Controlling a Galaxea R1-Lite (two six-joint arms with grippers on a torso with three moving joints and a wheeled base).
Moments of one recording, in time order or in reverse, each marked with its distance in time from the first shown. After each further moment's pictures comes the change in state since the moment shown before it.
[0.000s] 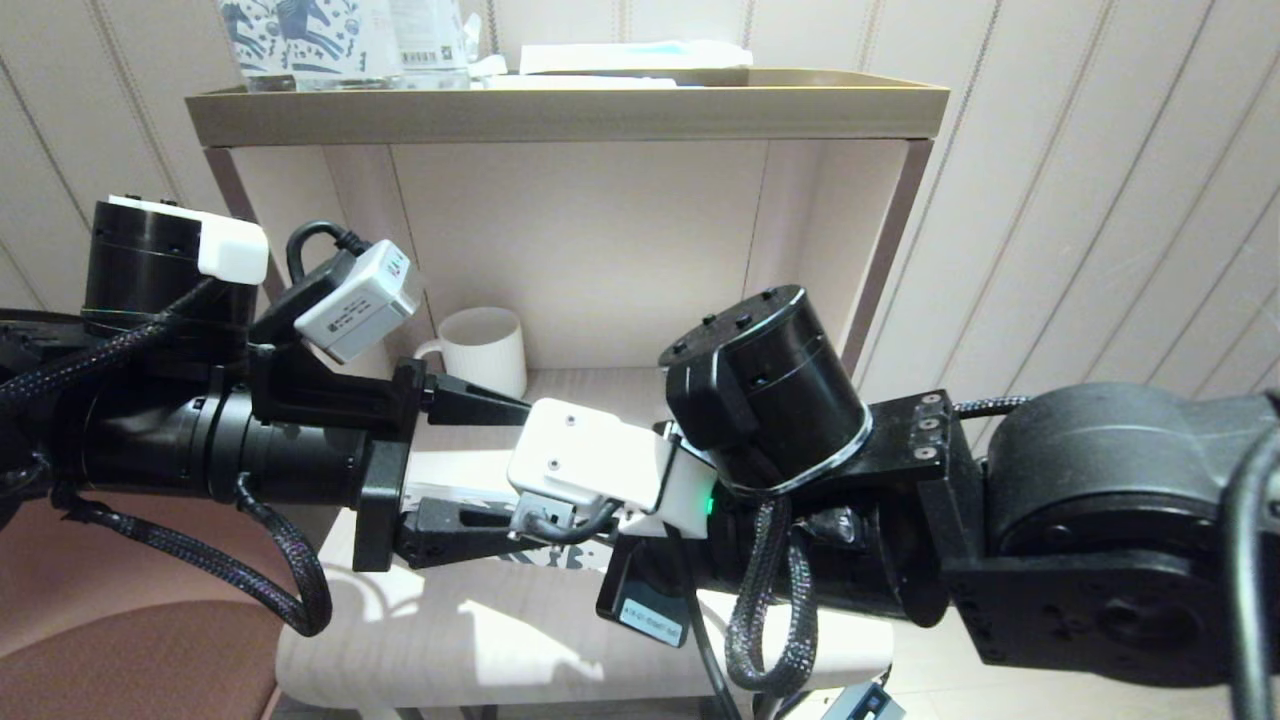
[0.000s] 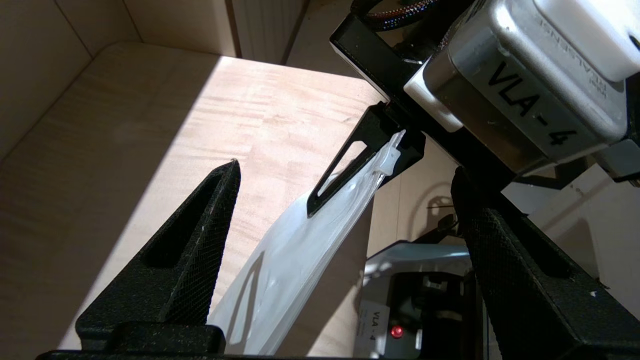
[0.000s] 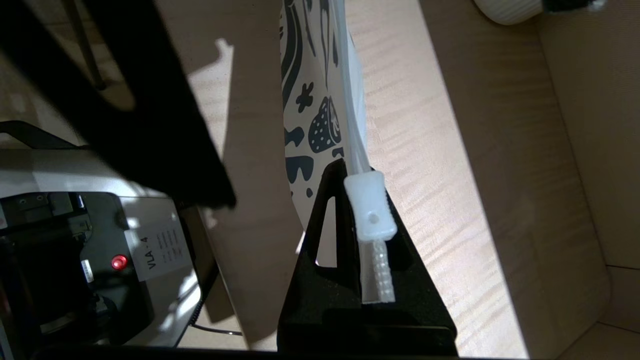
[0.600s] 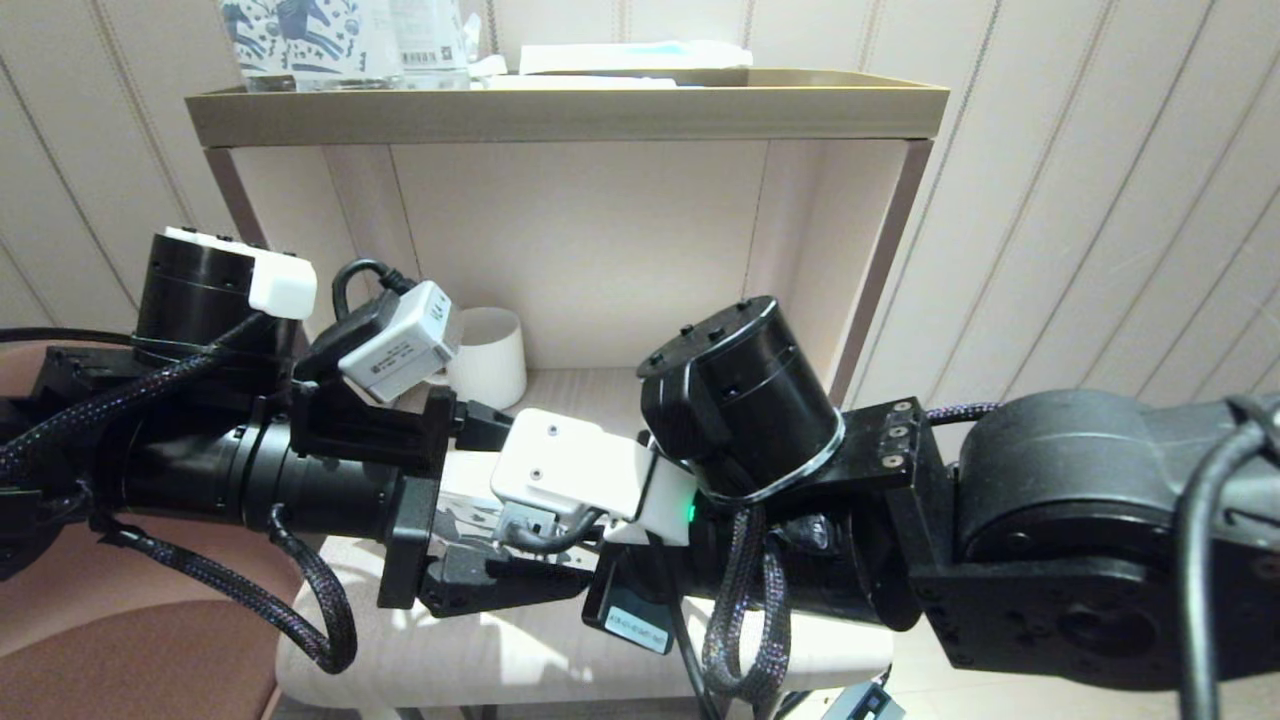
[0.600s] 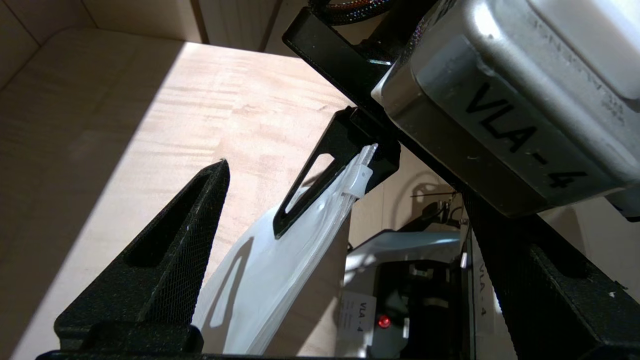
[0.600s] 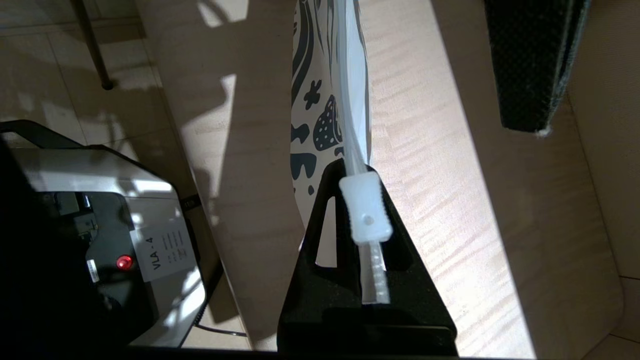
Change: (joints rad) left arm -0.053 0.024 0.025 -0.005 0.009 0.015; right arm 0.007 0.020 -0.013 0.002 0.006 0.005
